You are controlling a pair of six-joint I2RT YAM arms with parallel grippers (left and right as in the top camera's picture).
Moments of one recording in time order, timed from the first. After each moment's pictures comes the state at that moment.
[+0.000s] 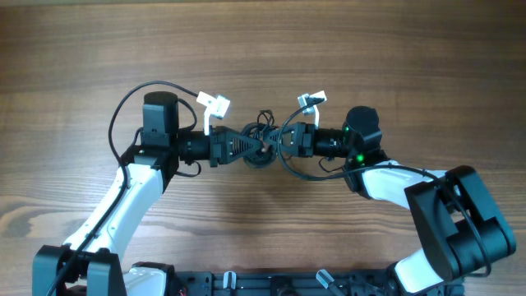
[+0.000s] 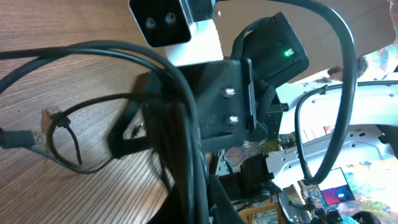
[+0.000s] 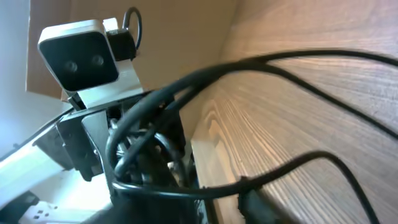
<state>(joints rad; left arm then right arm) -0.14 1.40 0.72 -0.09 1.26 -0.27 0.37 1.73 0.57 1.02 -1.06 1.10</state>
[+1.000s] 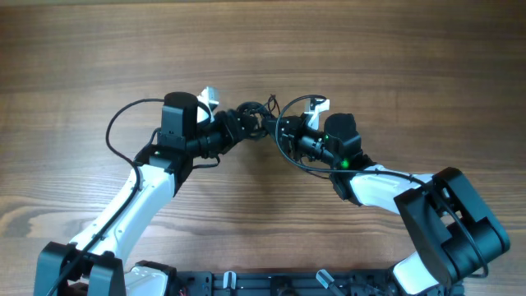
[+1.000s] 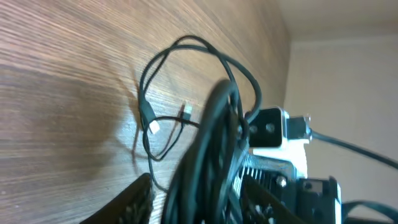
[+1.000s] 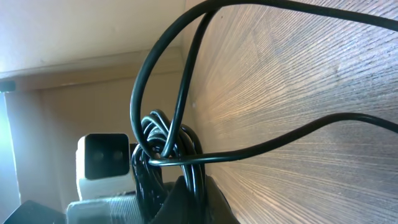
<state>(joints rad) -0.26 1.40 0.73 -0.04 0.60 -0.92 0.49 1.73 0.57 0.89 -0.53 1.52</state>
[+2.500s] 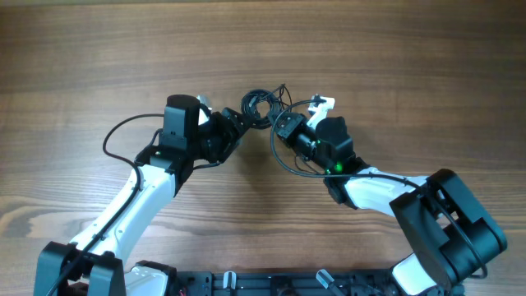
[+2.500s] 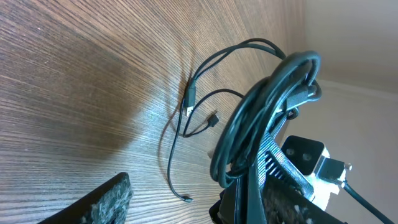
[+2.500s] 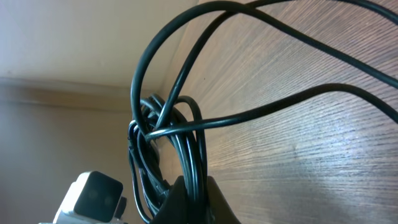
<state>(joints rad) -0.26 1.40 0.73 -0.11 0.52 -1.13 0.55 1.73 0.58 0.87 -0.23 1.28</state>
